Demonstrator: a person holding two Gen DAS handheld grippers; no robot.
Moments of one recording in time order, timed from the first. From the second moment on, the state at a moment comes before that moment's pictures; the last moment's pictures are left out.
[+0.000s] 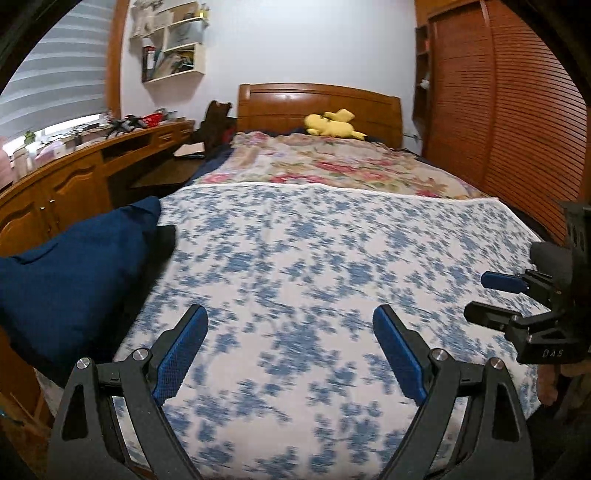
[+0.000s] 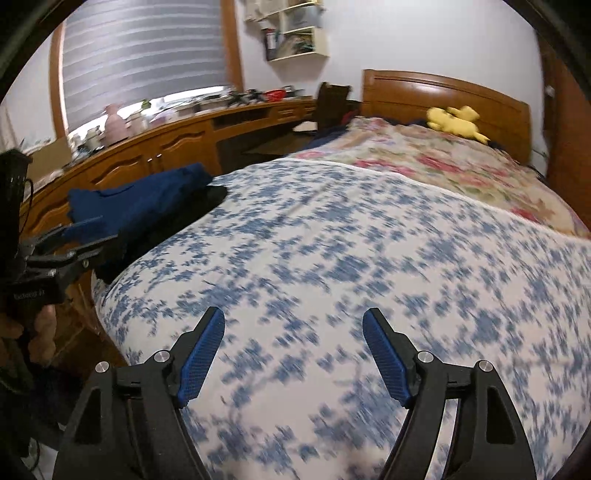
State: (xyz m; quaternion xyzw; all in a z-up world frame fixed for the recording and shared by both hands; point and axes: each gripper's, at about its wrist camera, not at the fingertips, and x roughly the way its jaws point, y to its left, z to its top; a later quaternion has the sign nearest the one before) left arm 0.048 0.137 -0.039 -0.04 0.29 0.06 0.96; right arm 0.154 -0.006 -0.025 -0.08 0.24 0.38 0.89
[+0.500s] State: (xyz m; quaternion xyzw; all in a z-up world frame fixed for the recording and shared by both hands) left arm 0.037 0.036 -0.050 -0.03 0.30 0.00 0.95; right arm 0.097 -0.106 -0.030 -0.01 0.23 0.29 0.93
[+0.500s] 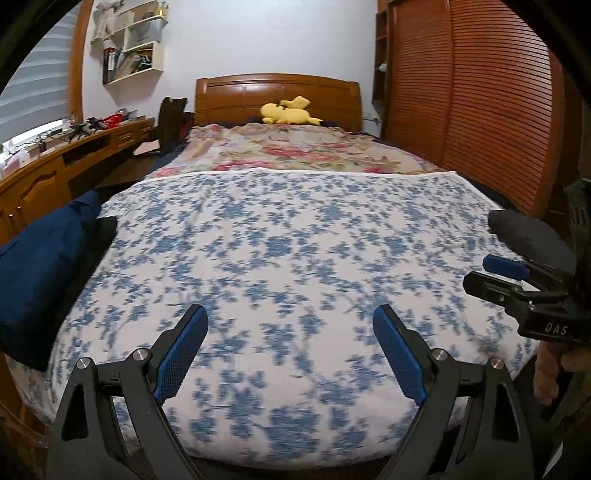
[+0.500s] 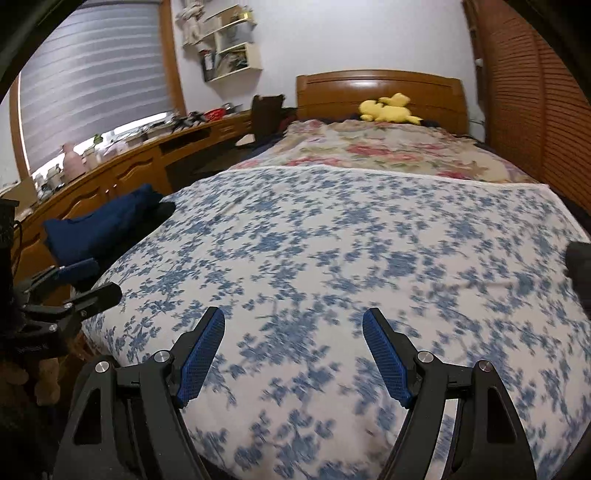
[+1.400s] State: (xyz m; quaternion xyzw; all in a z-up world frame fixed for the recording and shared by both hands) left arm -0.005 -0.014 0.068 -0.03 0.20 -0.02 0.98; right arm -0.029 -0.203 0.046 0.04 0.11 0.22 0.97
